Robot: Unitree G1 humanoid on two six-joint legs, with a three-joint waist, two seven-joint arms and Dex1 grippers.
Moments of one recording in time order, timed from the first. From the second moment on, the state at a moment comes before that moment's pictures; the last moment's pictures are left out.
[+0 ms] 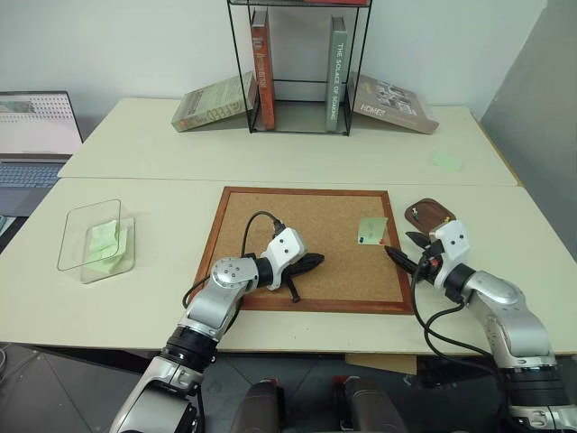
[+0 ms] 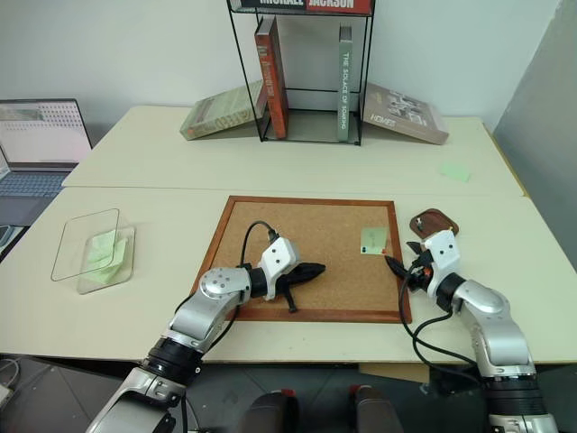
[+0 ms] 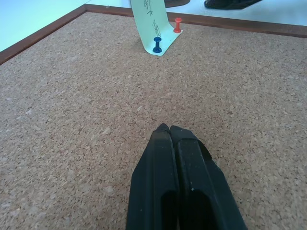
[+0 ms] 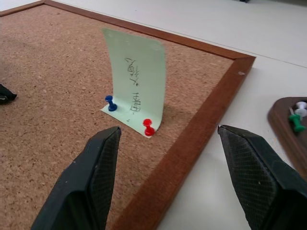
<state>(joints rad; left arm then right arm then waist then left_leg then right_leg) -0.42 0.34 -0.28 0.21 -0.08 0.14 -0.84 -0.18 -0.46 -0.06 -0.04 0.27 0.32 0.61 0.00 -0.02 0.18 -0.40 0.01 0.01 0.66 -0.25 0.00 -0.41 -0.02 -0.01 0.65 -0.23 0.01</state>
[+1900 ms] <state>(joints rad) -0.41 0.34 -0.28 0.20 -0.07 0.12 -0.84 -0.40 -0.46 -0.16 0.22 0.23 0.23 0.49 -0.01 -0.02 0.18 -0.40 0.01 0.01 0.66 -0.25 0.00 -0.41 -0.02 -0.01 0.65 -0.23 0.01</state>
